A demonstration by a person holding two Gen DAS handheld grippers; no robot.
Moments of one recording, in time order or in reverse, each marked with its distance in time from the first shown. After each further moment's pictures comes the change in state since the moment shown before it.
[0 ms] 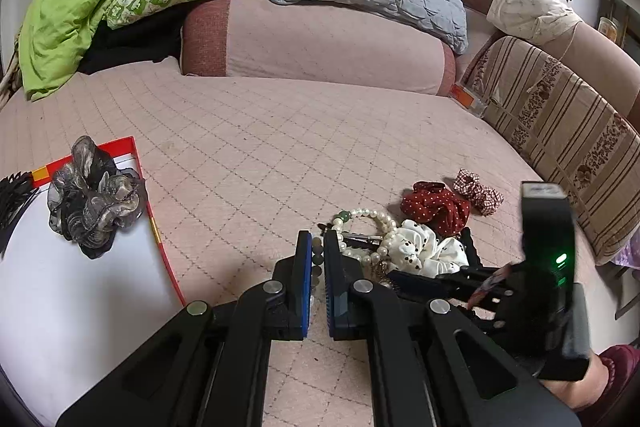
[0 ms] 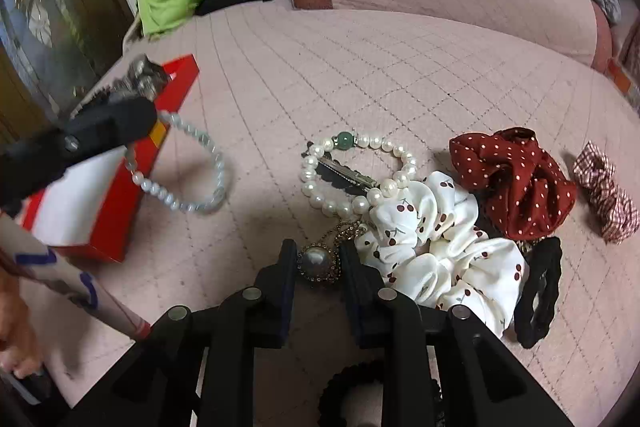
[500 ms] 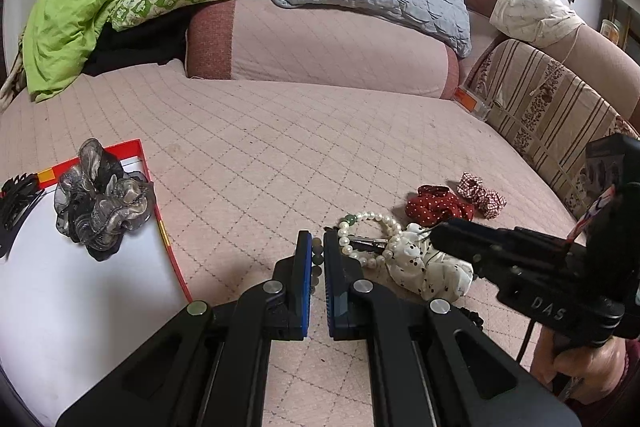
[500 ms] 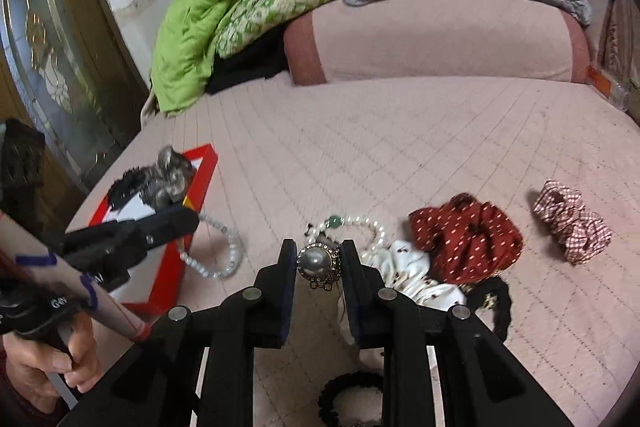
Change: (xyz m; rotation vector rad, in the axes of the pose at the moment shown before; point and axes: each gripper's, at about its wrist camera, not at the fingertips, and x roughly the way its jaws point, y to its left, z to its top) left arm -0.003 0.002 0.002 -0.005 -0.011 0.017; right arm -0.065 -0.014 0.013 0.080 -0.222 0.053
